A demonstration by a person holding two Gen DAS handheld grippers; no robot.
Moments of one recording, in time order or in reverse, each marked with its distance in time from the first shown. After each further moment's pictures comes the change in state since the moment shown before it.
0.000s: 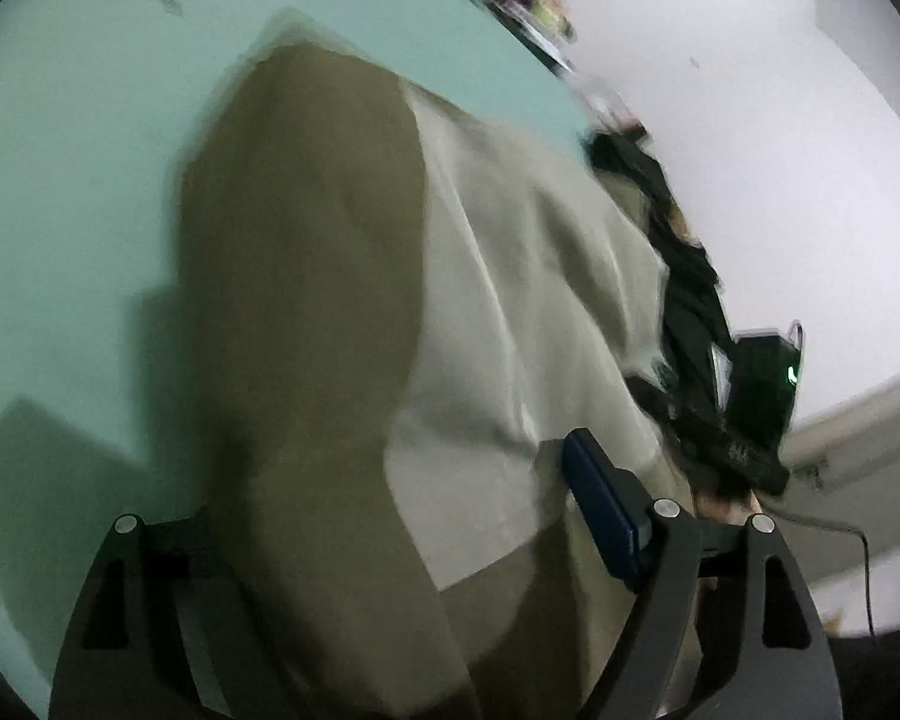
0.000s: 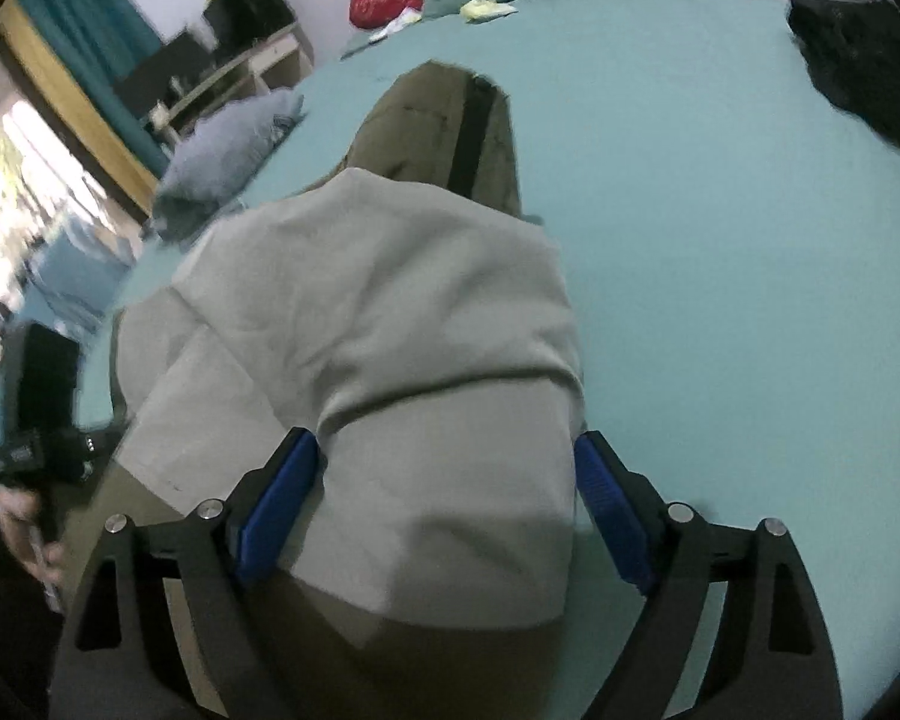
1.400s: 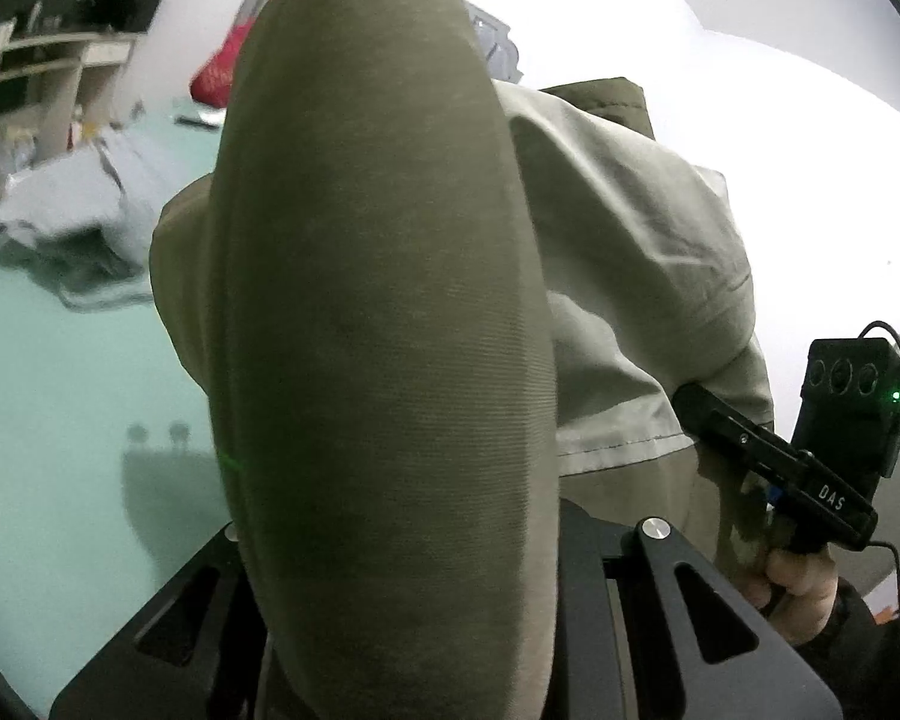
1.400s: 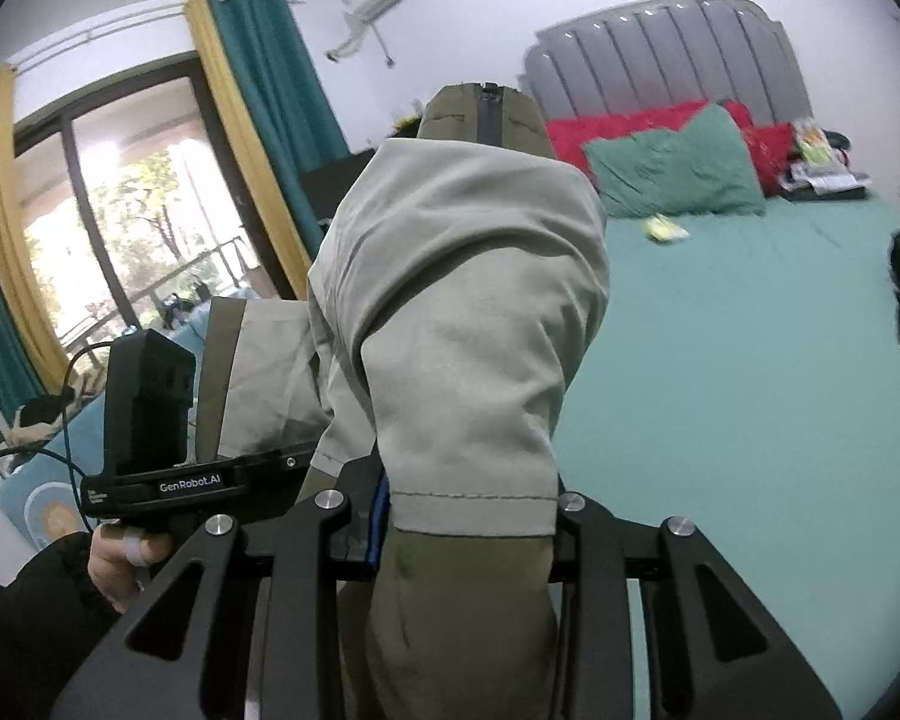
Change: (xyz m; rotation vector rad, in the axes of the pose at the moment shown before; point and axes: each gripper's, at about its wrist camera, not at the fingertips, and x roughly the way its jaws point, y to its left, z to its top) left arm -0.176 -0.136 -0.047 0.266 -0.459 0.162; right arm -0.118 0.161 -0.010 -0.282 -0.413 0.248
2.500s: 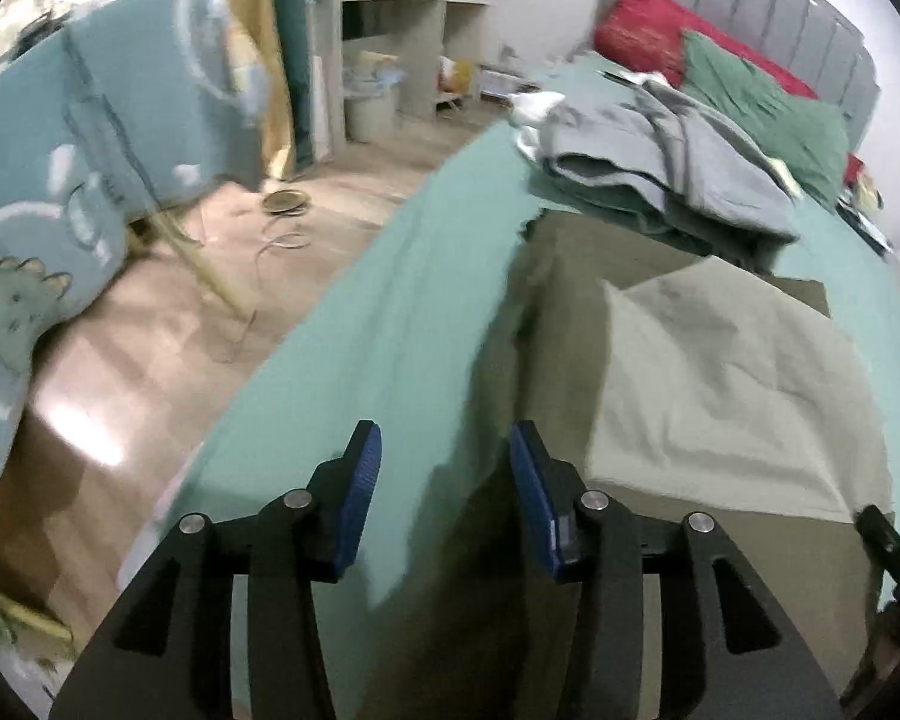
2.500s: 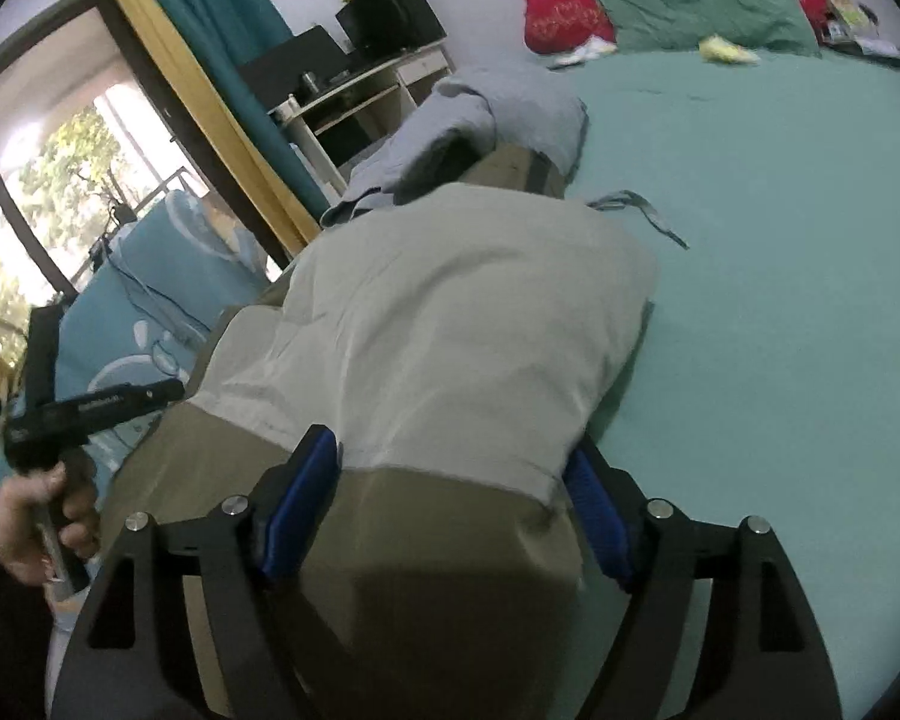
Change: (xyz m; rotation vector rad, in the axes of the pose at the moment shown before) left arm -0.166 0.318 -0.009 -0.269 0.127 0.784; right arm 0.290 0.029 -0.110 0.171 0.285 -0.052
